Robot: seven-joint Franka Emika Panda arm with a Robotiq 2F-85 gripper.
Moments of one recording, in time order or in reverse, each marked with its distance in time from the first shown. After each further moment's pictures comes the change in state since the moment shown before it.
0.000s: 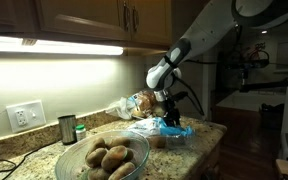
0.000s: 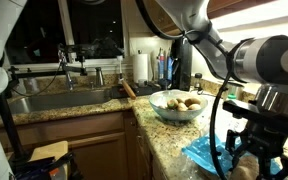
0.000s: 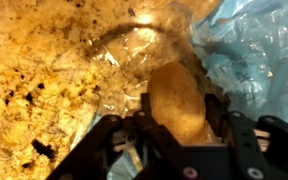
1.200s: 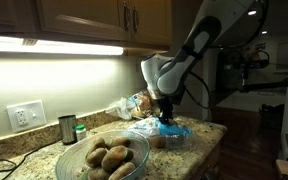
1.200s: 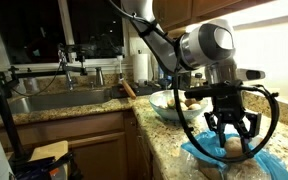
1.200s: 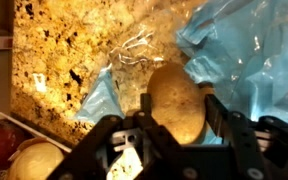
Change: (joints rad) arm 0.196 -0.296 -0.026 -0.402 -0.418 0.405 0.333
